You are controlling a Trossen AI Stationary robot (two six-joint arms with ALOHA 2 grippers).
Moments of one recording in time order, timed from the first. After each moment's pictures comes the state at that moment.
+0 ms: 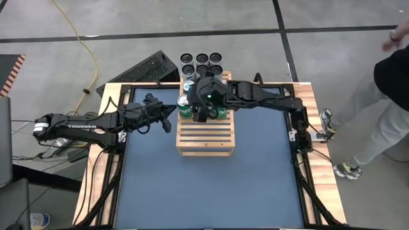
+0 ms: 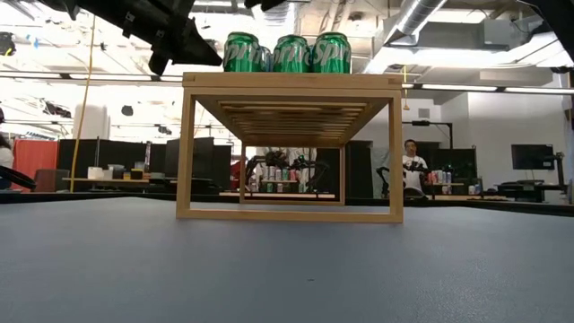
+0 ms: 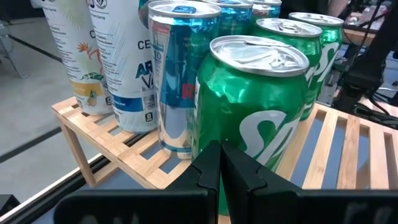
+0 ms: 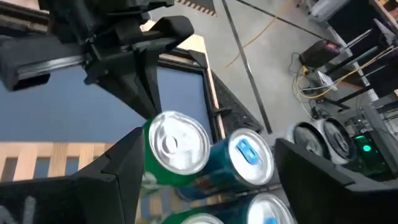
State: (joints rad) left arm 0.14 0.90 0.62 0.13 -0.45 -0.16; right arm -0.06 2.00 2.35 -0.93 0.43 -0.32
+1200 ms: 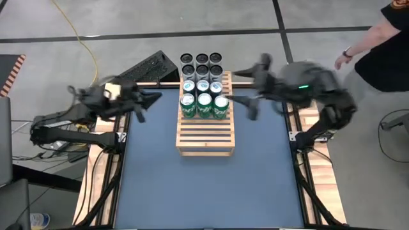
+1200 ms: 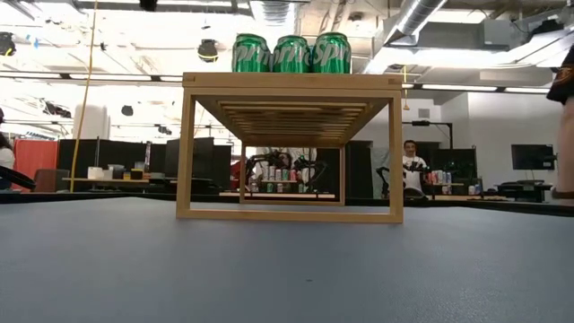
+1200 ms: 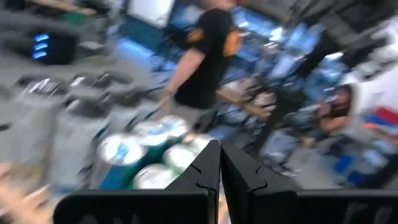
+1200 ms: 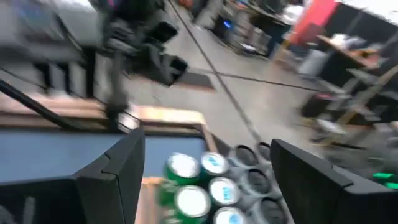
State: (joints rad) left arm 0.15 0.75 0.96 -0.11 -0.25 -0.39; right arm 0.11 1.60 2.36 -1.04 0.50 -0.22
